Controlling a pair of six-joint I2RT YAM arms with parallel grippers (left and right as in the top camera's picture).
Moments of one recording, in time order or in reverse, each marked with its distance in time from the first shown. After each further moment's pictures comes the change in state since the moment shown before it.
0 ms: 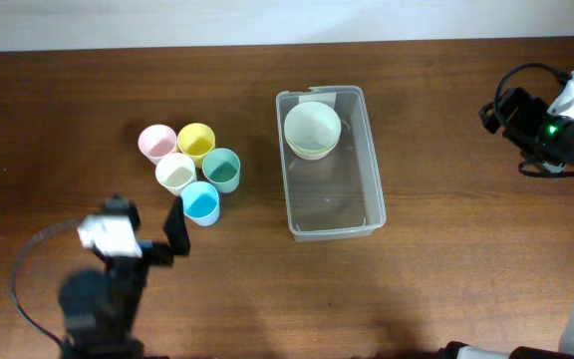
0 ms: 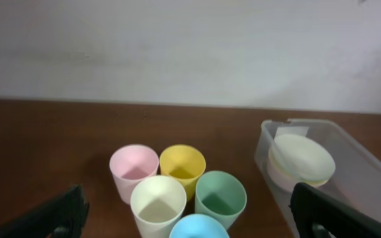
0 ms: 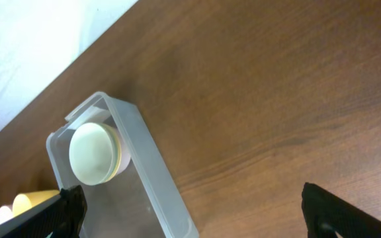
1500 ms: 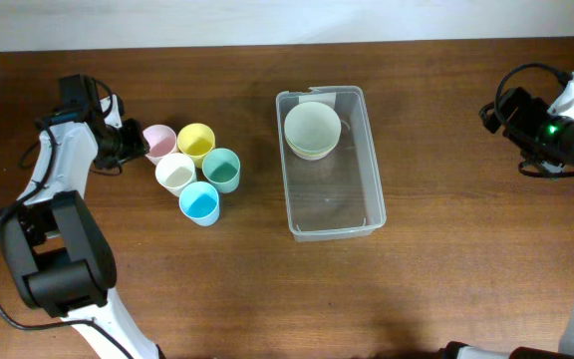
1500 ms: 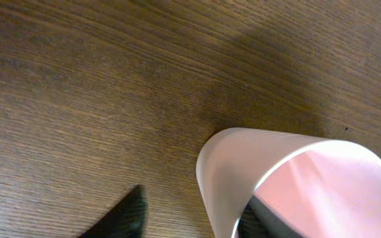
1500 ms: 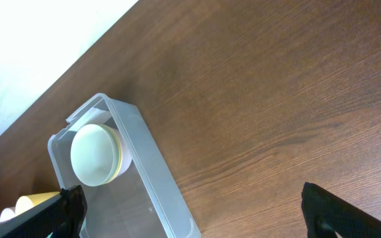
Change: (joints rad) left arm 0.177 1.543 1.036 -0.528 0.027 -0.035; right arm 0.000 0.000 0.000 0.000 0.000 0.014
